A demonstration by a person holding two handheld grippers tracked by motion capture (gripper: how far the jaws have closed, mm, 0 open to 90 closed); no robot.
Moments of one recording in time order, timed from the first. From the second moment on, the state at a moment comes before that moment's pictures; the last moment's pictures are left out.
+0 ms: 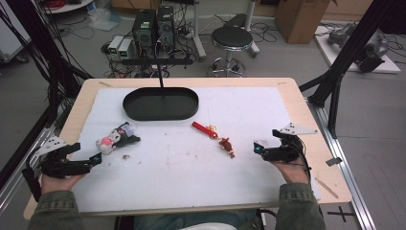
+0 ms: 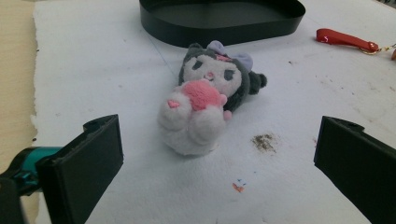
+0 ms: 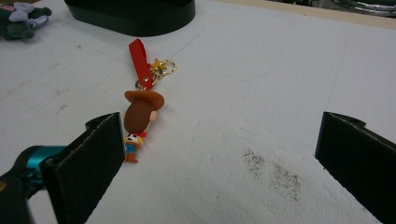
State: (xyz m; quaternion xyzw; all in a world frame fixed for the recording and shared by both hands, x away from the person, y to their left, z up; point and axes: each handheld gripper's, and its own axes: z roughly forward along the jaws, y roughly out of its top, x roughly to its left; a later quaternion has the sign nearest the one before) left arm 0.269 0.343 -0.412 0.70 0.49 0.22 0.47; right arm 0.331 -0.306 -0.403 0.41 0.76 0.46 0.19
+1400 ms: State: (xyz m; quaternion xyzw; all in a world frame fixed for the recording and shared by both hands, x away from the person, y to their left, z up) left arm 0.266 0.343 -0.414 0.70 0.49 0.22 0.47; right arm 0.339 -0.285 -0.395 0.39 0.78 0.45 0.18
